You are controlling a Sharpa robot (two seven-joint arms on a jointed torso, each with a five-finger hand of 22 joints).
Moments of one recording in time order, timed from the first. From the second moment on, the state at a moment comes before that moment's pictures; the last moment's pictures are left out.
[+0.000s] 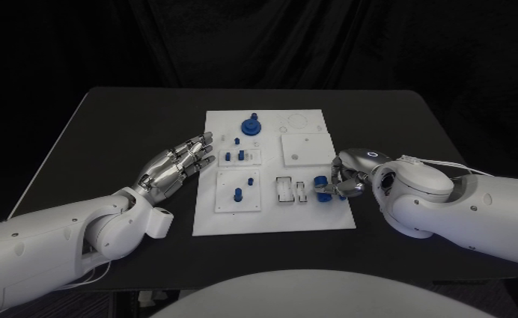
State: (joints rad) left arm 0.97 -1.00 -0.21 1.55 -0.10 0.03 0.68; left_hand 1.35 0.28 -0.08 0.26 0.53 0.29 0.05 0.06 0.04 0.02 0.16 0.26 0.03 0.02 0.21 0.08 0.01 0.14 0.02 0.28 0.01 0.04; right arm 1.12 -1.00 -0.25 1.79 -1.55 -0.27 -0.59; right_hand 0.91 -0.17 0.18 0.30 0.10 0.83 0.04 0.77 0.39 1.46 -0.03 1.57 1.31 1.47 -0.09 1.54 1.31 0.04 1.46 0.02 1.48 1.31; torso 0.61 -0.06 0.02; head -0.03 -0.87
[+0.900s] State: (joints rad) left arm 0.95 -1.00 -0.21 1.55 -0.10 0.03 0.68; left_hand 1.36 0.28 -0.08 0.26 0.53 0.29 0.05 0.06 0.04 0.02 0.16 0.26 0.03 0.02 0.21 0.08 0.02 0.14 0.02 0.28 0.01 0.04; right arm 1.09 -0.92 -0.24 1.72 -1.54 -0.26 -0.56; right_hand 1.05 -0.17 0.30 0.29 0.60 0.87 0.03 0.76 0.42 1.46 -0.04 1.57 1.31 1.47 -0.10 1.54 1.31 0.04 1.47 0.01 1.49 1.31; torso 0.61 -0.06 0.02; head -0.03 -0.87
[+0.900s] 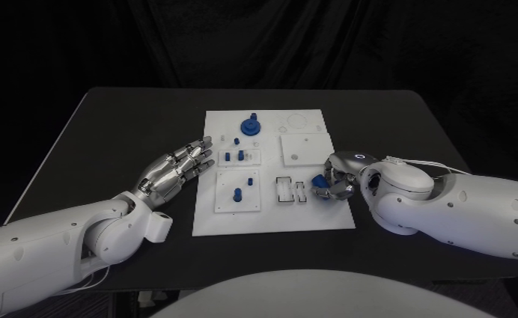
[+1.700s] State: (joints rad) left arm 0.95 -1.01 -0.21 1.55 -0.10 0.03 0.68; left_hand 1.37 0.28 -0.06 0.25 0.53 0.29 0.08 0.06 0.04 0.02 0.16 0.26 0.03 0.02 0.21 0.08 0.02 0.14 0.02 0.29 0.01 0.03; right arm 1.09 -0.95 -0.25 1.82 -1.21 -0.54 -0.38; right_hand 1.03 -0.14 0.33 0.32 0.64 0.85 0.01 0.82 0.51 1.47 -0.06 1.57 1.31 1.47 -0.12 1.53 1.31 0.04 1.47 0.00 1.49 1.31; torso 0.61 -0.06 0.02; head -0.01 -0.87
